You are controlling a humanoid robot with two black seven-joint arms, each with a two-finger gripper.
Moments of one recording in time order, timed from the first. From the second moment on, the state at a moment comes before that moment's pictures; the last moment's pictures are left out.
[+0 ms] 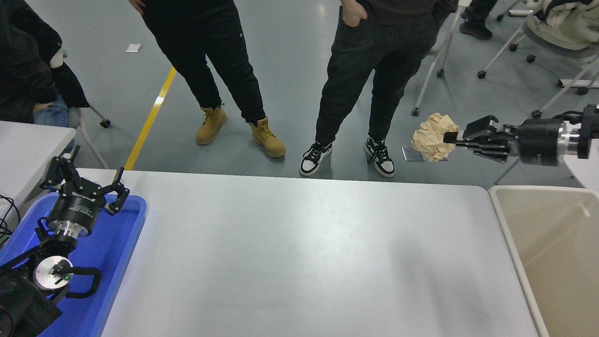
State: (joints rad) left arm -0.55 0.46 -0.62 -0.39 -0.23 -0.70 -0.58; right arm 1.18 -0.69 -0.22 0.44 -0.76 0.61 0.79
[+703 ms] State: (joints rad) left arm -0.55 0.46 -0.62 -0.39 -0.23 -0.70 -0.58; right arm 0.85 -0.60 -0.23 -0.07 -0.56 0.53 0.55
